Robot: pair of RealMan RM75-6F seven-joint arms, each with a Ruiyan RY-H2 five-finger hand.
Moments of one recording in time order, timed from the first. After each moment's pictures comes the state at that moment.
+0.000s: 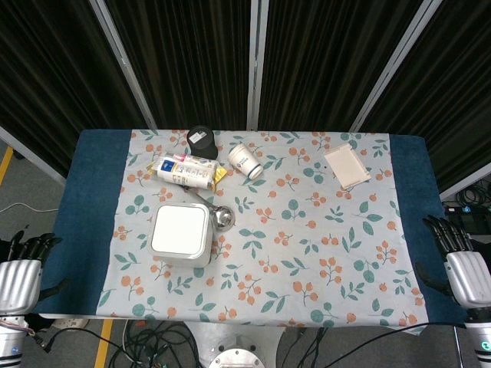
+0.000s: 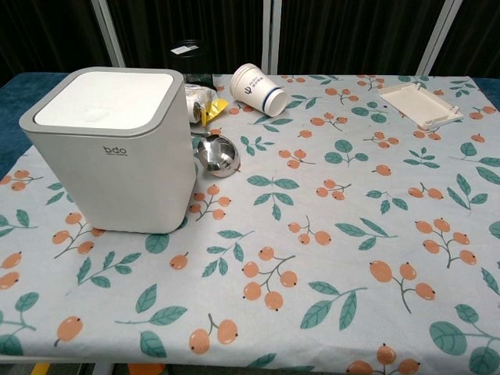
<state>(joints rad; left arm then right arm) -0.01 -1.19 -0.03 -1.64 1.52 1.57 0.20 0.11 -1.04 0.01 -1.55 -1.59 1.52 0.27</state>
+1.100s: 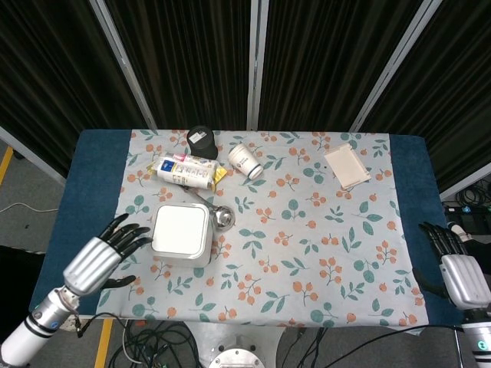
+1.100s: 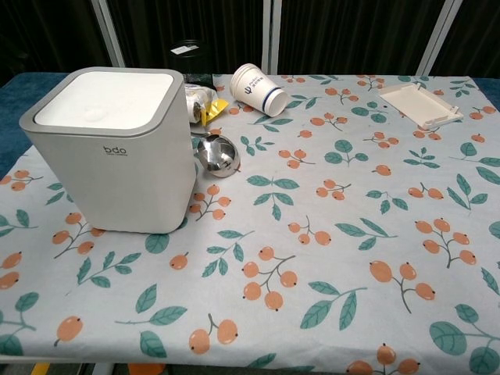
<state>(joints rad) -0.33 -1.11 -0.01 -1.68 1.92 1.35 -0.01 0.11 -1.02 0.00 -1.59 -1.55 1.43 0.25</state>
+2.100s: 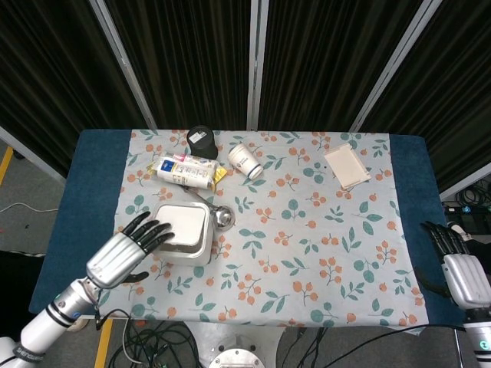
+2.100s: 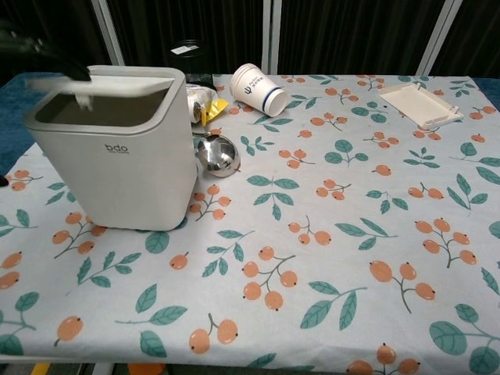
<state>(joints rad) -0.41 -1.10 -0.01 -1.77 1.83 1.28 0.16 0.11 -1.03 0.01 -1.57 -1.56 1.43 0.27</state>
